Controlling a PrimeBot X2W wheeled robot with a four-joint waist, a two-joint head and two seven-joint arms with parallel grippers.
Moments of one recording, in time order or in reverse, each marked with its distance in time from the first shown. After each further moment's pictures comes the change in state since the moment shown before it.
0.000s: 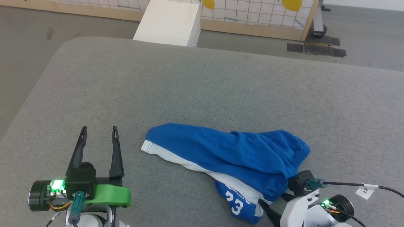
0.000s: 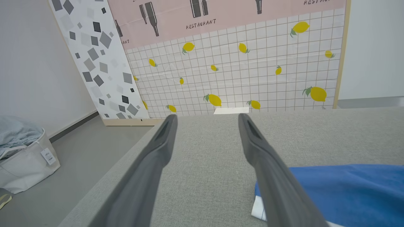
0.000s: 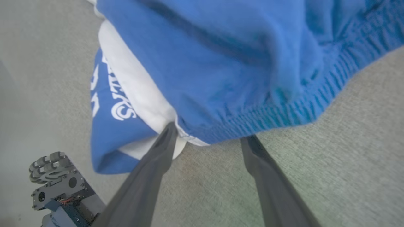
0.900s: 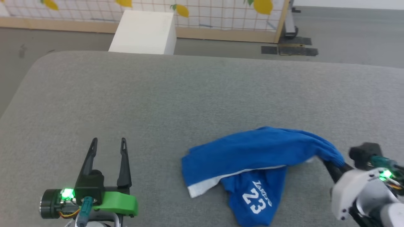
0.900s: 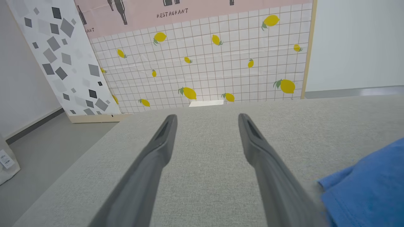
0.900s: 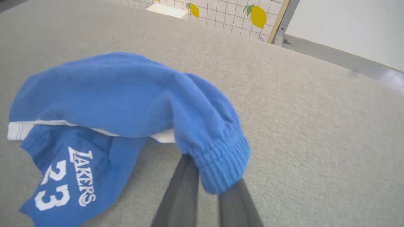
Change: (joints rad) left arm 0.031 -0.099 0.072 0.060 0.064 -0.100 0.000; right arm -0.037 -0.128 -0.197 -0.105 -0.040 0.000 -0.153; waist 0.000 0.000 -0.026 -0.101
